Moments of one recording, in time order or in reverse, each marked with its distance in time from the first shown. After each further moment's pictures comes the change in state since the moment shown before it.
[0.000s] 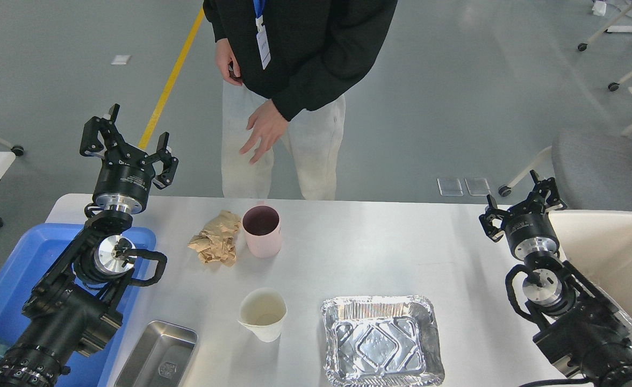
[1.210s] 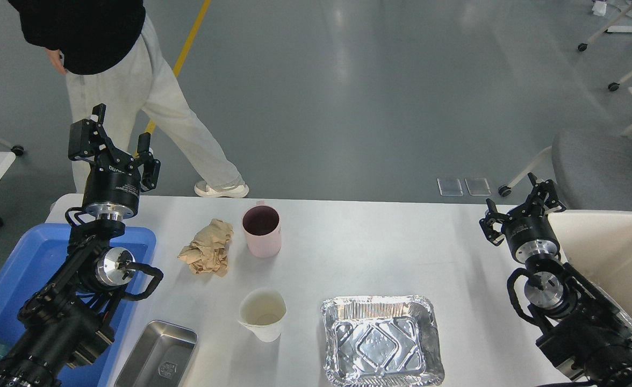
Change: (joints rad) left arm 0.041 0.027 0.045 -0.017 0.180 0.091 -0.179; right arm -0.003 -0.014 -0.042 -0.006 0.000 -0.002 -0.002
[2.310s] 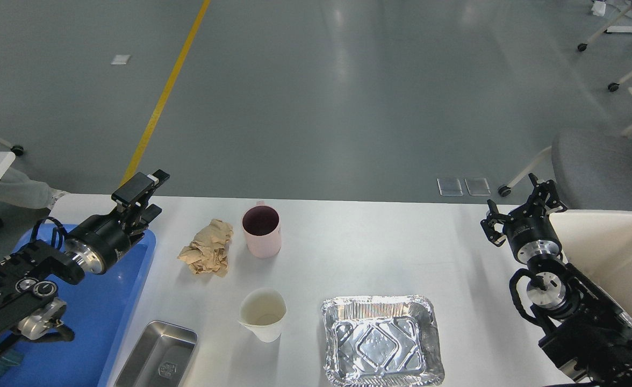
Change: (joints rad) left arm 0.098 0.623 0.566 -0.509 0.242 0.144 0.384; right arm -0.006 -0.008 -0.002 0.006 -0.003 0.003 -0.006
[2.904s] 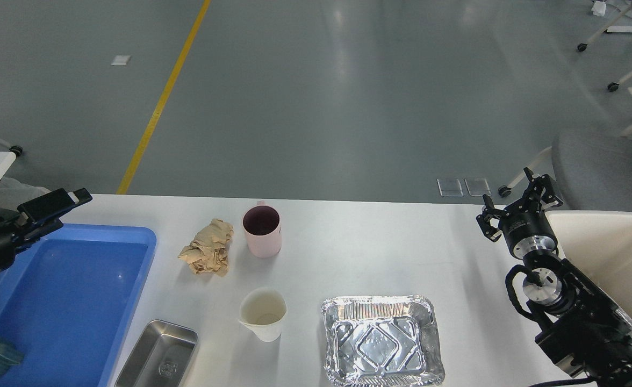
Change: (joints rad) left arm -0.004 0.593 0.083 -0.249 0.019 -0.112 0.017; right arm 0.016 0.007 -0.003 0.009 -0.012 0.000 0.000
